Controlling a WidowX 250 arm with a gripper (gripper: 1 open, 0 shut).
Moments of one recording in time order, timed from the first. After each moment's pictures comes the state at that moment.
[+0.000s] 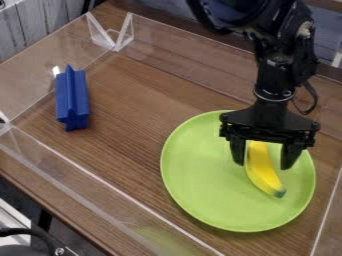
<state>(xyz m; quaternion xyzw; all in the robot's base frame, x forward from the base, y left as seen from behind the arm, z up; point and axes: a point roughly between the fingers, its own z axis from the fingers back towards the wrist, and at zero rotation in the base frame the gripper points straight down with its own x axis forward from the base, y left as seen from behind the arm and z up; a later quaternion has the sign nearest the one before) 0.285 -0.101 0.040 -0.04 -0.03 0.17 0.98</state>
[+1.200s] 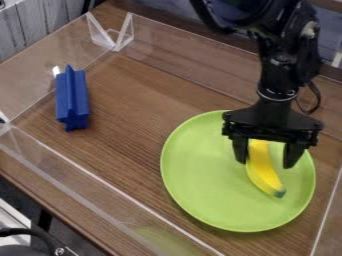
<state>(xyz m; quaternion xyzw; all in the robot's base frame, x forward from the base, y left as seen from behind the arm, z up) 0.287 -0.103 0.042 -0.04 -0.03 0.17 0.98</state>
